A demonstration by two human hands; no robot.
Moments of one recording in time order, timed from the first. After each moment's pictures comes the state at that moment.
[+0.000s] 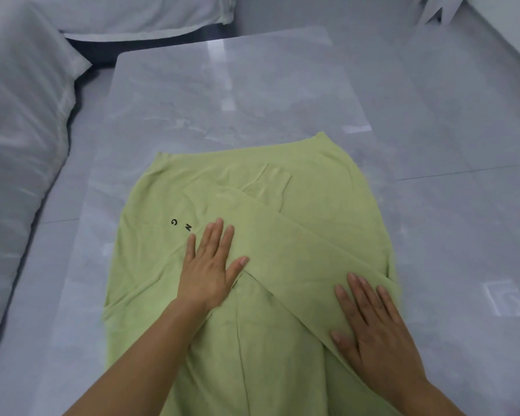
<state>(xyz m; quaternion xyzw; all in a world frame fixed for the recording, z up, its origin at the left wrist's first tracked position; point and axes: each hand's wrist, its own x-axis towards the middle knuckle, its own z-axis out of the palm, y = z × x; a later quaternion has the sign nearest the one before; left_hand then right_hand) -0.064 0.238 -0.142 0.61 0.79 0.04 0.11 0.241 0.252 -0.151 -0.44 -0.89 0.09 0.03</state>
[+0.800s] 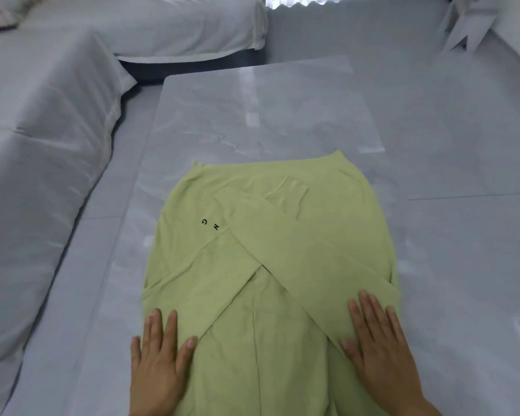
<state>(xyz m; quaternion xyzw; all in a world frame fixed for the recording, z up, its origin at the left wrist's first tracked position) -0.066 0.050 -0.131 0.37 0.91 0.06 0.16 0.249 0.231 -0.151 -0.46 -0.88 0.10 0.06</state>
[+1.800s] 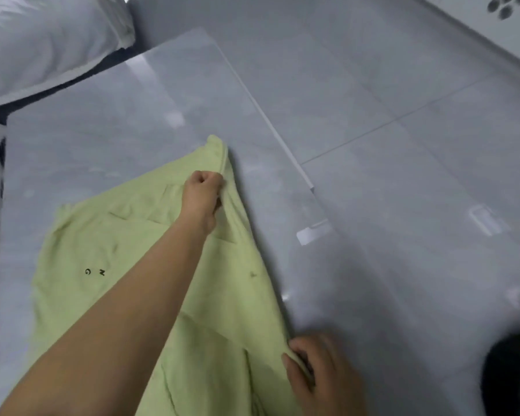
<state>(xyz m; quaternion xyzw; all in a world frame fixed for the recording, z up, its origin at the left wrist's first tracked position) 0.082 0.416 -0.069 0.25 0.72 0.46 0.45 0.267 0.189 -0.119 -0.61 -0.68 0.17 0.36</state>
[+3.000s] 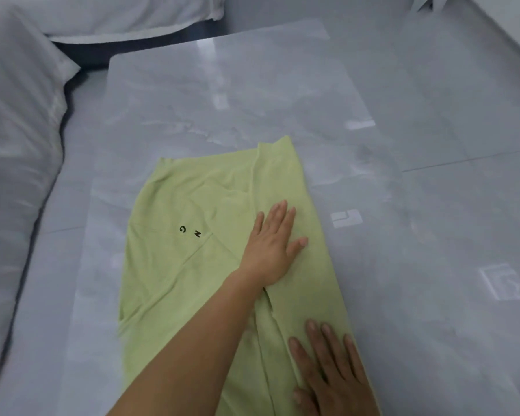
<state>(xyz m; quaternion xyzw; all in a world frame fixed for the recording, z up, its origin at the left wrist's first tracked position) -0.018 0.303 -0.131 0.68 0.70 0.09 0.19 0.173 0.161 -0.162 -0.45 -0.88 0.05 0.14</state>
